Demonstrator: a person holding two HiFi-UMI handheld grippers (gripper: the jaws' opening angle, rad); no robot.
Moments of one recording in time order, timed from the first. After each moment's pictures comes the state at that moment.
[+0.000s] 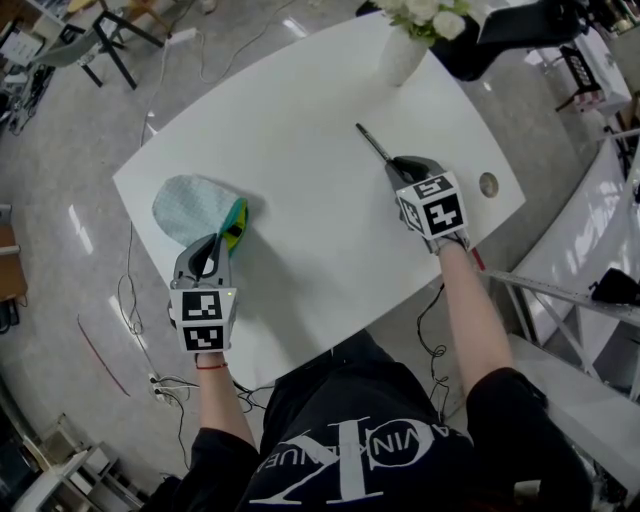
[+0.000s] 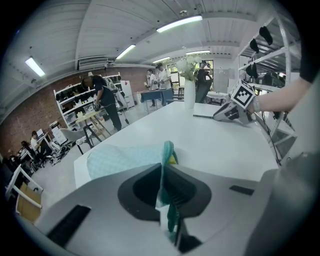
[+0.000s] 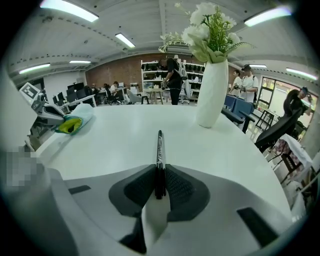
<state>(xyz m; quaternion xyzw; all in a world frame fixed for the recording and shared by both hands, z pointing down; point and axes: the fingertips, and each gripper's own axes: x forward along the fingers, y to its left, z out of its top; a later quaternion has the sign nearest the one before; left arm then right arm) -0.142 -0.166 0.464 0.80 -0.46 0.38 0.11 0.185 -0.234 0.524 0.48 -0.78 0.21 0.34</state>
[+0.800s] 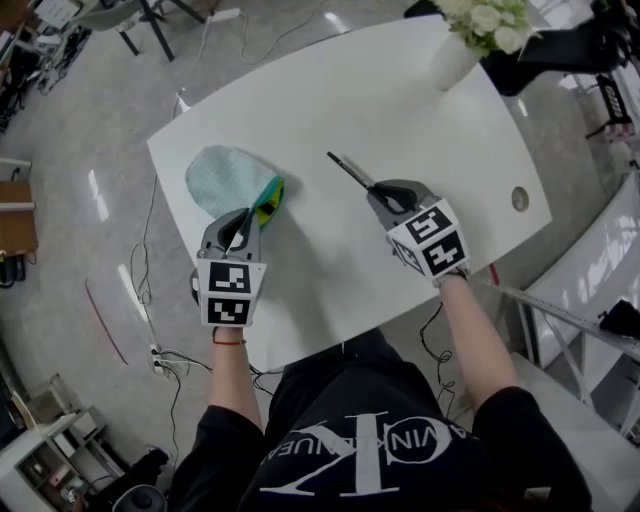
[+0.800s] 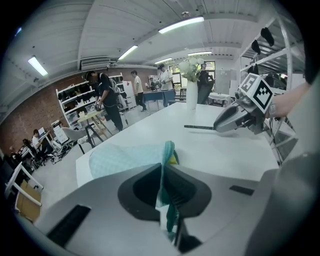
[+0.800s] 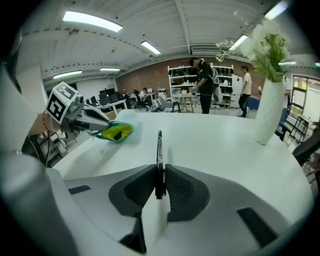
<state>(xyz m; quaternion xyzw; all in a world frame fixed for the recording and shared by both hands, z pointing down) -0.145 -0.171 0.465 0.79 -0.47 0.37 0.11 0.054 -0.184 0.496 0.34 -0.87 0.19 0.31</state>
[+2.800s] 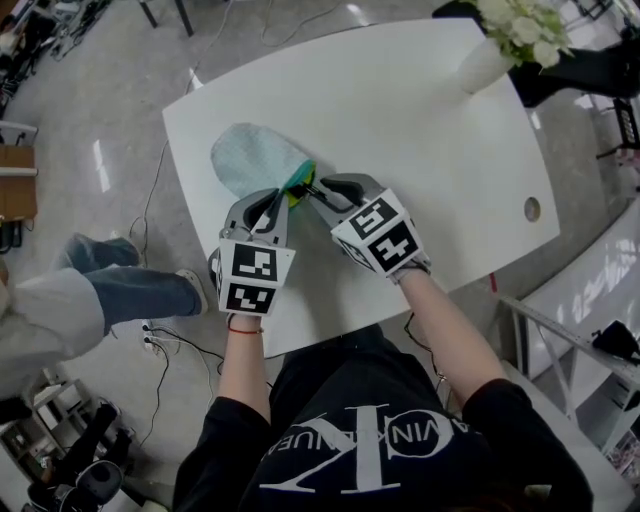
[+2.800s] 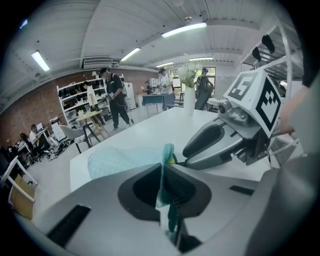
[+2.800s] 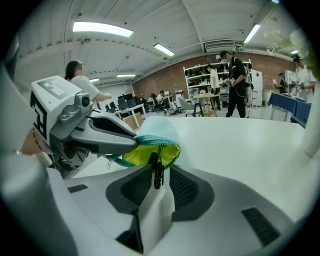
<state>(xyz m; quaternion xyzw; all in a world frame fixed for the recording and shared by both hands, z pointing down) -0.126 -0.167 0.457 0.80 -0.47 0.34 0.13 -0.082 -0.169 0.488 0.24 -0.91 0.20 0.28</state>
